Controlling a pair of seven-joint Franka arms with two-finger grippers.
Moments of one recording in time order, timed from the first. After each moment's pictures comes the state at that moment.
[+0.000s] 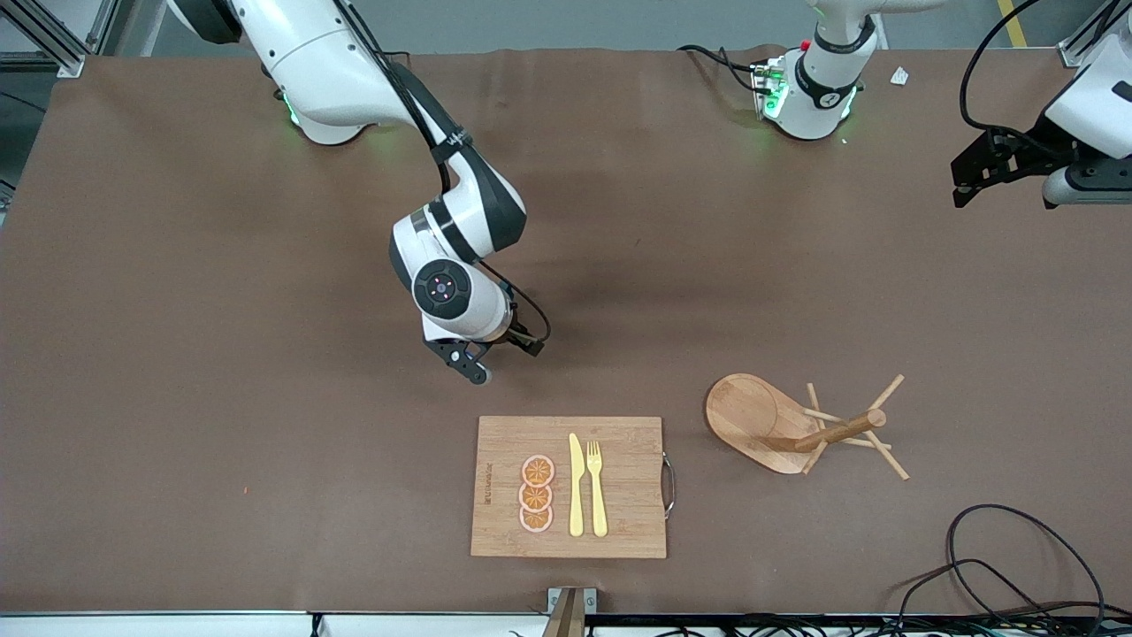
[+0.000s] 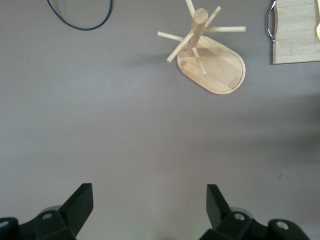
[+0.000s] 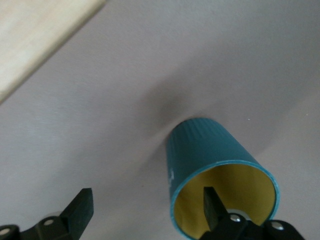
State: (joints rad) left arm -0.01 -0.08 -0.11 -1.57 0.06 1.52 -0.04; right arm 0.62 0.67 -0.01 -1.54 0.25 2.10 1.13
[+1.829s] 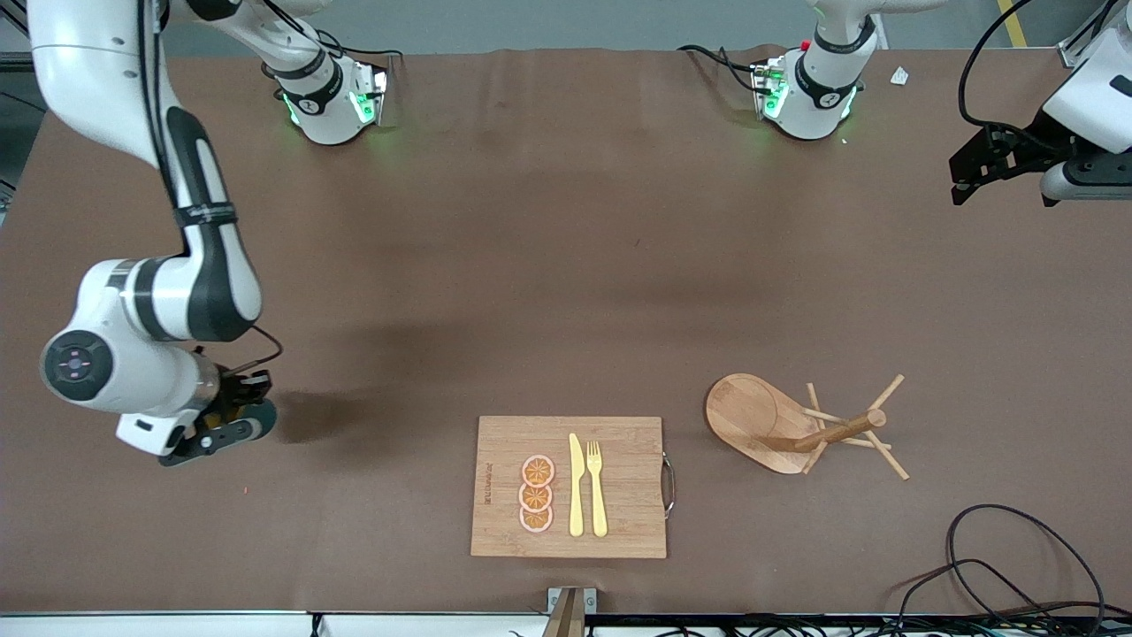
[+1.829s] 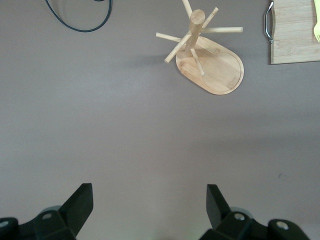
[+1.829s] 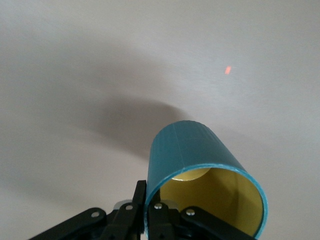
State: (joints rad) left arm -0.02 -0.08 -0.12 -1.57 0.06 1.52 -0.04; right arm 0.11 0.59 -0.14 -1.52 0.02 2.01 -0.45
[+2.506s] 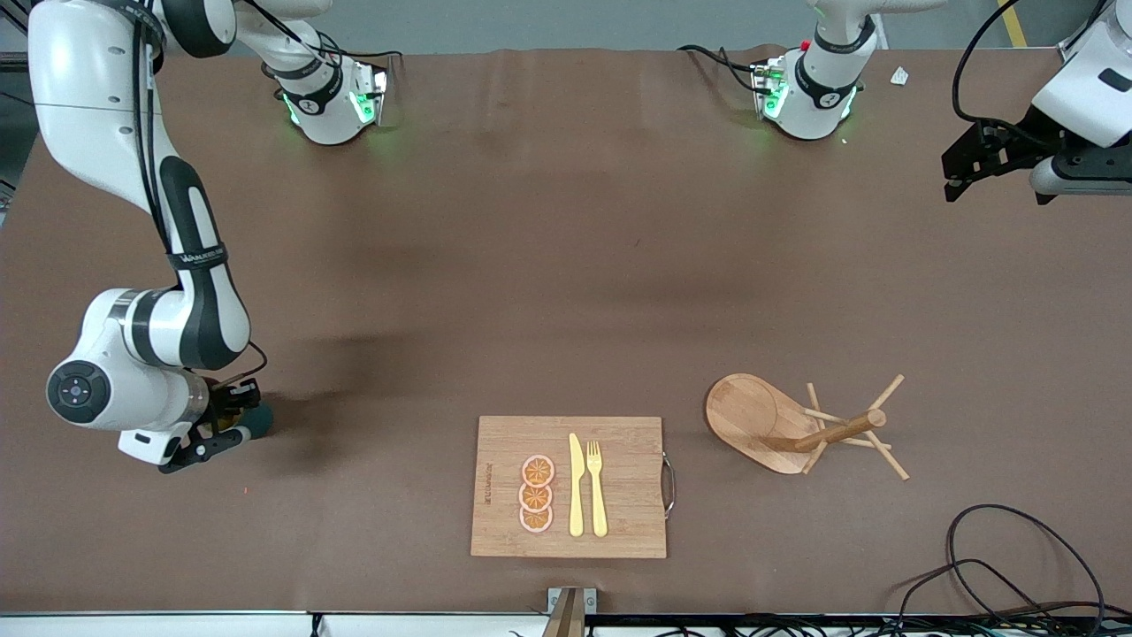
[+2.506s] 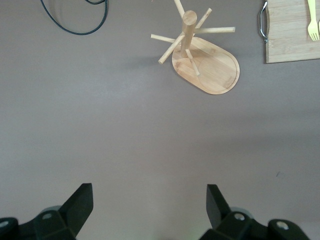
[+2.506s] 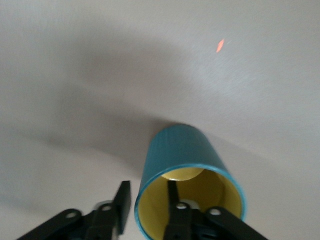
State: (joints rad) left arm -0.02 -0.09 -0.13 -1.57 0.06 1.52 -0.04; right arm 0.07 0.68 -0.13 -1.49 0.02 2.05 -0.44
